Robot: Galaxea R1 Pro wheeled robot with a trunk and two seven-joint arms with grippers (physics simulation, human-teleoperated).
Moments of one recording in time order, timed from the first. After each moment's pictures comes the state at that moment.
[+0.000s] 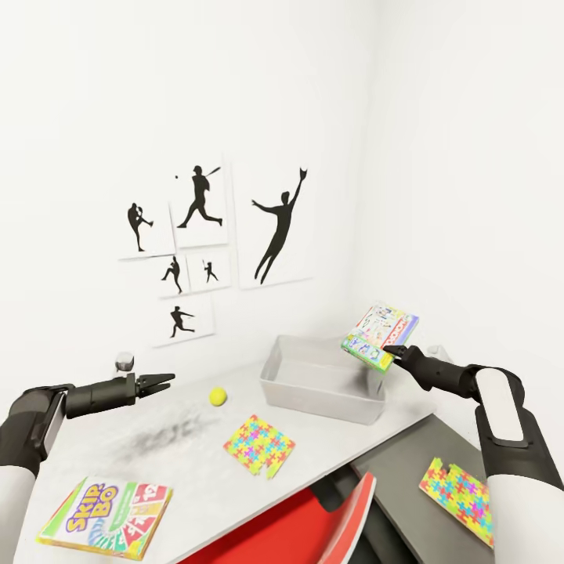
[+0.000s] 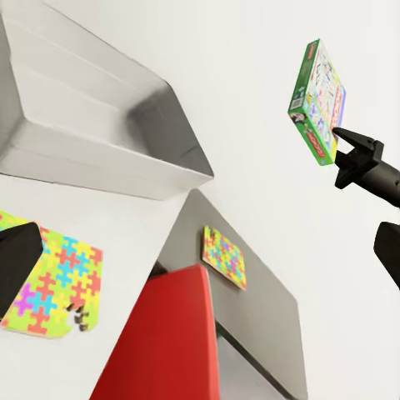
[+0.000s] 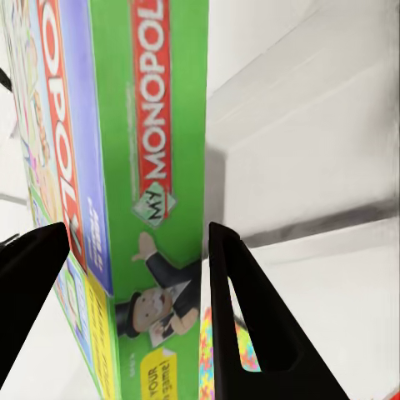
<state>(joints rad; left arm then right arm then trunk) -0.71 0.33 0.34 -0.82 -0.06 0.87 -1.46 -0.65 -0.12 -0.35 -1.25 -0.95 1.03 -0.18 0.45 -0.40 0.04</state>
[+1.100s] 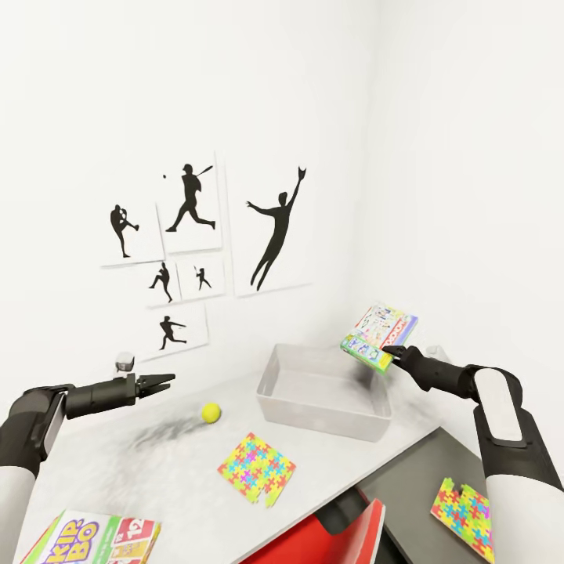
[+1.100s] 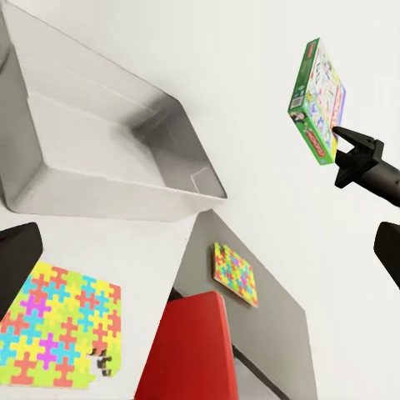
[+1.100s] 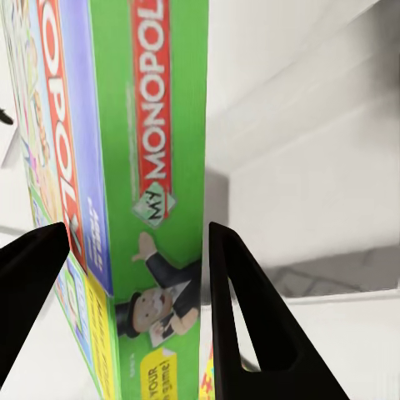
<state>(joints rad) -0.71 0.33 0.34 -0.82 -0.06 0.87 -1.46 -0.65 -0.12 -0.35 -1.24 -0.95 1.03 -0.18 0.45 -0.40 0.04</state>
